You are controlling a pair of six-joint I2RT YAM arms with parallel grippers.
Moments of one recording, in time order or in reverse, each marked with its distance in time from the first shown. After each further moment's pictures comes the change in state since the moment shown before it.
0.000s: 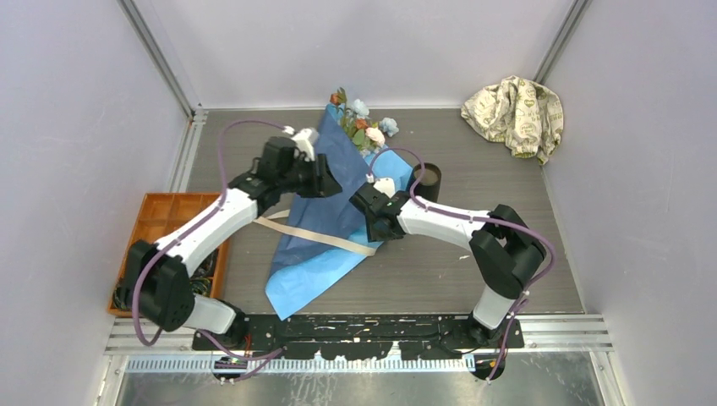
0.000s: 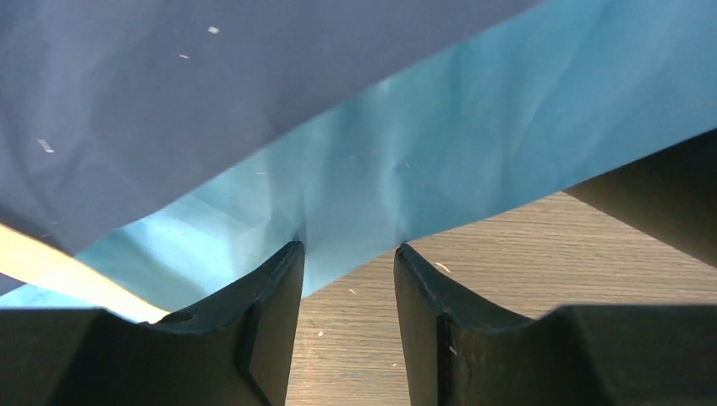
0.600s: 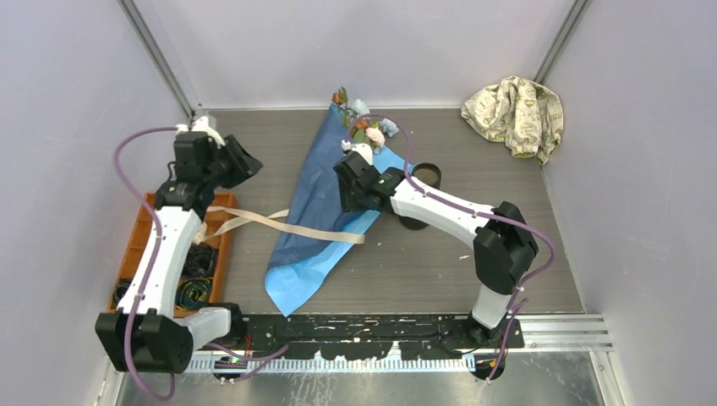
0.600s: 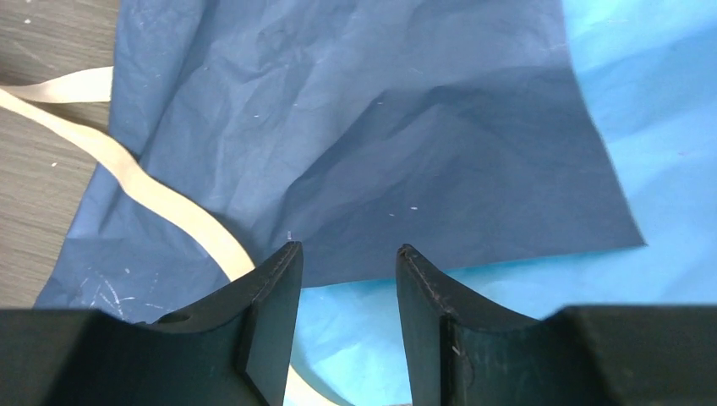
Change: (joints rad) left arm 0.429 -0.267 0.061 -0.286 -0.206 -0.052; right arm 0.002 0.053 0.293 0.053 -0.080 -0.113
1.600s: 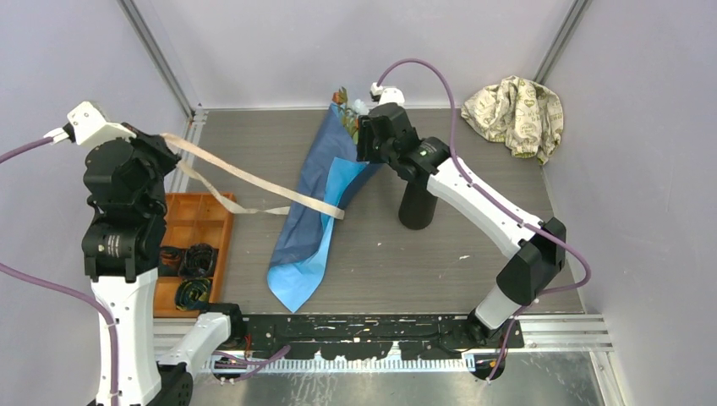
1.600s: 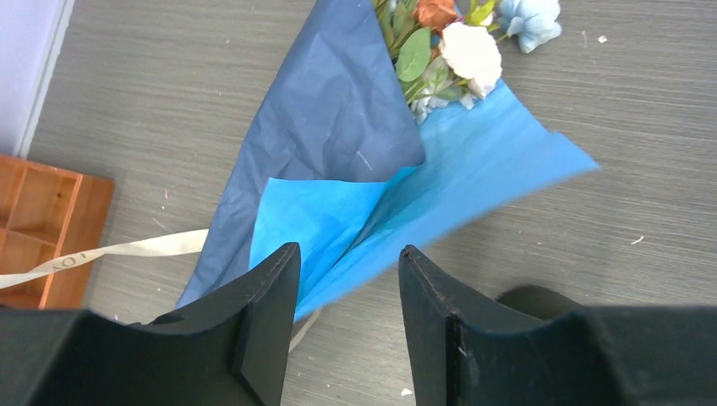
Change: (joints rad) left arm -0.008 -0.209 0.386 -0.142 -0.488 0.083; right arm -0.152 -0.154 0.187 0.037 0.030 -0.135
